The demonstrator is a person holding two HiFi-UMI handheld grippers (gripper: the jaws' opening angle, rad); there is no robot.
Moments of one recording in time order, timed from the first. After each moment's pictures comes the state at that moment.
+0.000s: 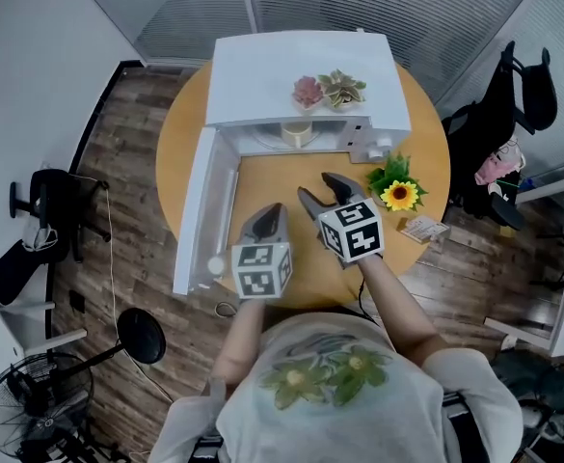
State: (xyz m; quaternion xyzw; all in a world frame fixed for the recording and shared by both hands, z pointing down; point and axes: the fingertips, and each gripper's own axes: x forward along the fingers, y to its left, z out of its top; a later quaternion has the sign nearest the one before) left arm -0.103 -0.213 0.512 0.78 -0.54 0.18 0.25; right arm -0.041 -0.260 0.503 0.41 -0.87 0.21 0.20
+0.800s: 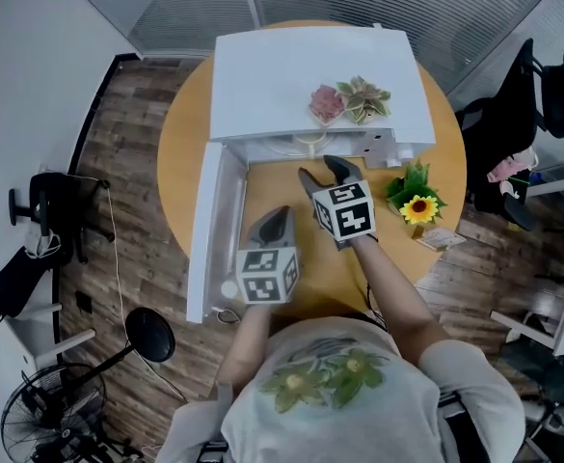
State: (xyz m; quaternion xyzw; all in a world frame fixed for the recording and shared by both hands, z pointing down) left arm -0.119 -0.250 0.539 0.78 -0.53 0.18 0.29; right arm -0.068 -0.346 0.548 0.44 -0.84 0.22 0.22
